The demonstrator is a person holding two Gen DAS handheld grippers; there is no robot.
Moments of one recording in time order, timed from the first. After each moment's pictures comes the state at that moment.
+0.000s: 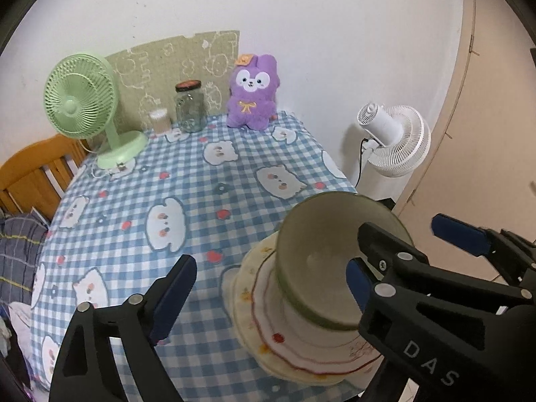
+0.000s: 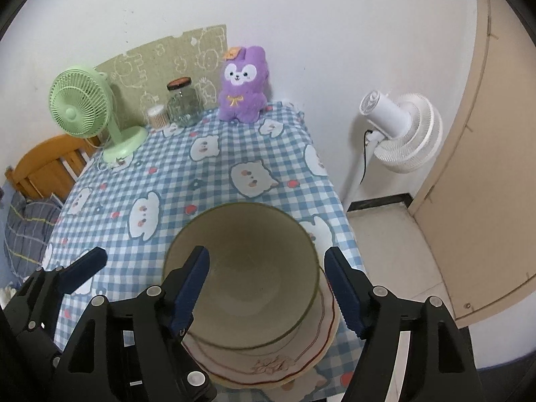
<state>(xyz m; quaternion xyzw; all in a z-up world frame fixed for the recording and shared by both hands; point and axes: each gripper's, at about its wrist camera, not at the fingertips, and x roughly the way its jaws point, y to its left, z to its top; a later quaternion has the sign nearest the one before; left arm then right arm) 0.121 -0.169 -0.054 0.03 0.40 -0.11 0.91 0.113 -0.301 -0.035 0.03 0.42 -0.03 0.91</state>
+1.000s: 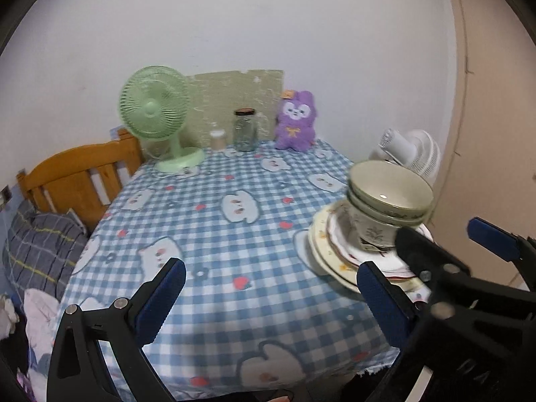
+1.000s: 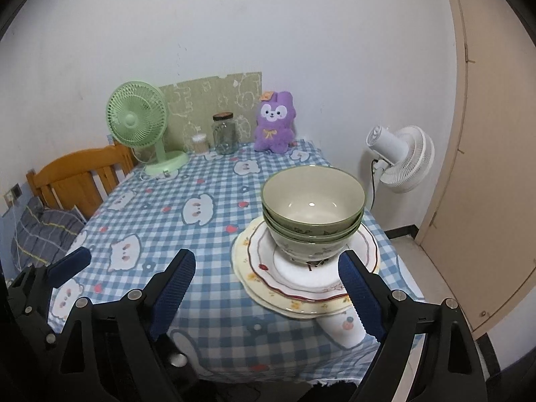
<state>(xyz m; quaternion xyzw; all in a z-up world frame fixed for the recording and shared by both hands) -0.004 -0.065 -0.071 0.03 0.29 -0.06 0.95 -0.031 -0.219 -0.050 0.03 0.29 -0.01 0.96</state>
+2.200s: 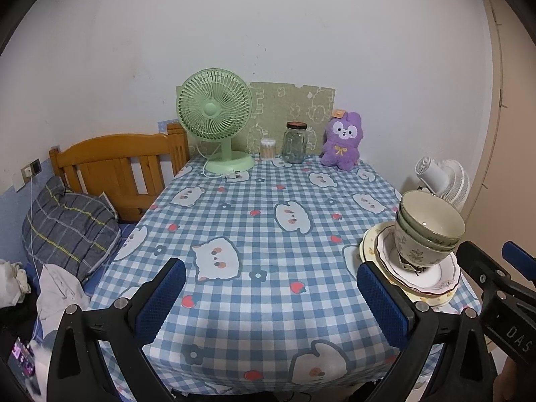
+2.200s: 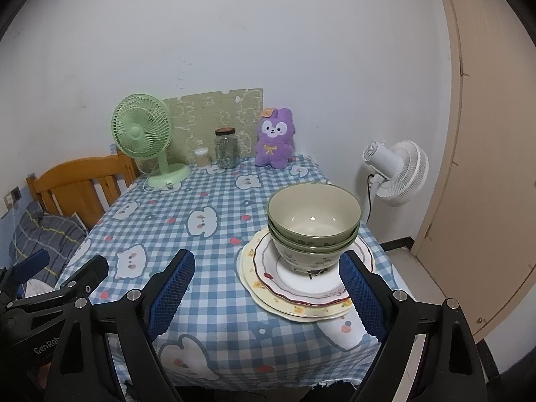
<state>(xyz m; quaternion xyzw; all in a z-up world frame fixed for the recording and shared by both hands) -0.020 -0.006 -0.054 -0.01 0.28 0.00 0.96 -0.043 -0.210 -0.035 0.02 0.27 -0.02 0.96</state>
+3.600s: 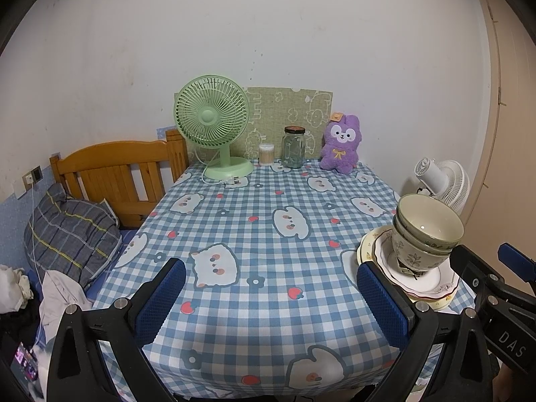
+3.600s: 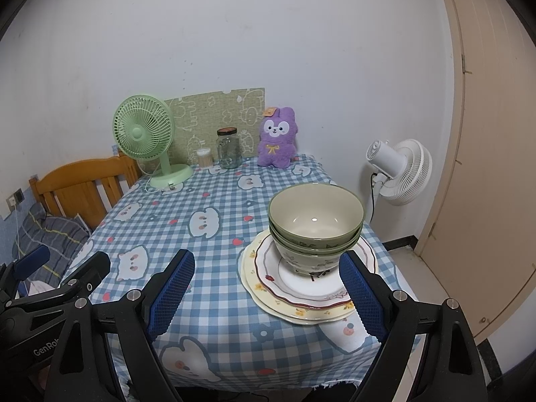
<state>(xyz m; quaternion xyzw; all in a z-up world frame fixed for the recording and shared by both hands) -0.020 -0.012 -0.050 0.00 0.27 0.00 0.96 -0.039 -0.210 -0.035 0.03 0.27 -0.01 0.96</state>
